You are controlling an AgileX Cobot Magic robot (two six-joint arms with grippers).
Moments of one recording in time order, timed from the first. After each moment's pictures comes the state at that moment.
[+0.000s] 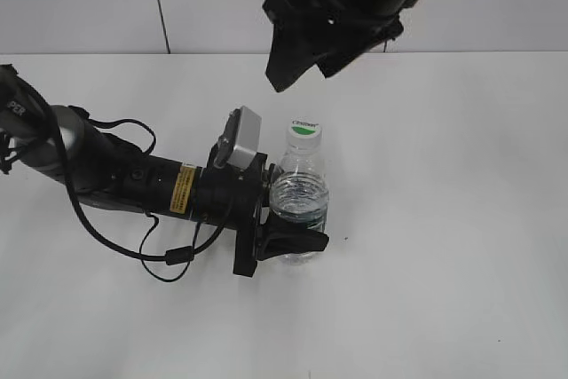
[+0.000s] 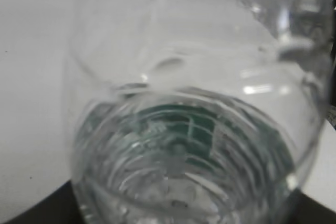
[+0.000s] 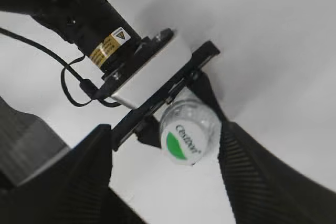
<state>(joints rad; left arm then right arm) -0.40 2.32 -1.11 1.42 -1.16 -0.57 0.62 1.77 -1.62 0.33 1.09 -0.30</state>
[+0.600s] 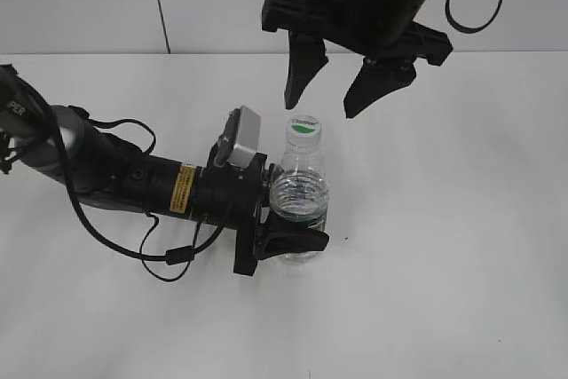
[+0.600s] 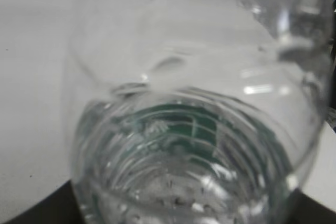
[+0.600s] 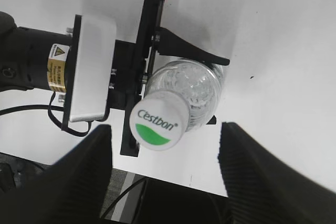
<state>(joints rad) -0.40 2.32 -1.11 1.42 -1.16 -0.58 0.62 1.82 -1.63 0.25 1.17 0.34</state>
